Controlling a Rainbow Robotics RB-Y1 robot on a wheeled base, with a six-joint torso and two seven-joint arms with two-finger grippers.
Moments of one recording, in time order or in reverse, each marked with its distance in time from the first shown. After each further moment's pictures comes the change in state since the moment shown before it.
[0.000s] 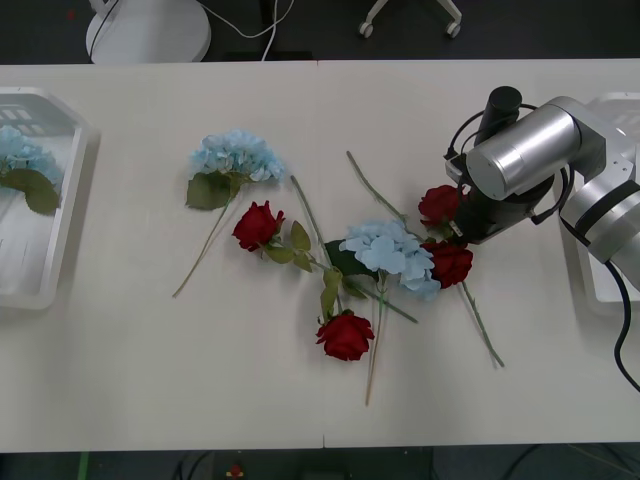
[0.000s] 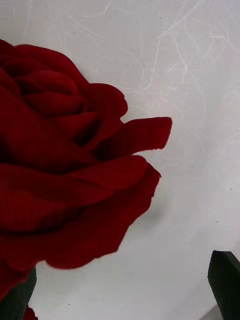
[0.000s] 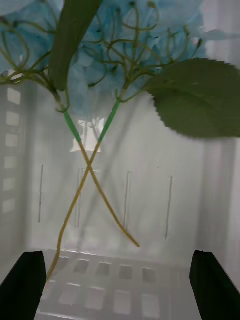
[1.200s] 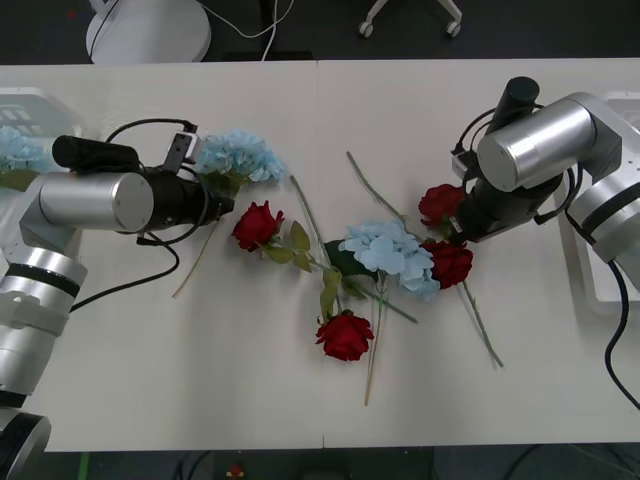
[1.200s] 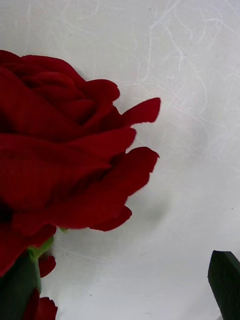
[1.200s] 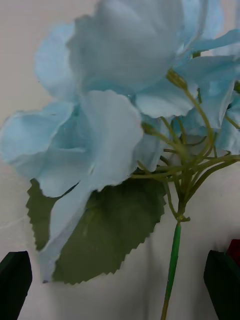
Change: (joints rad) right arm 0.033 0.017 -0.100 -0.027 -0.014 0.045 -0.027; left arm -0.272 -0.353 -0.651 0.175 -0.103 -0.455 0.114
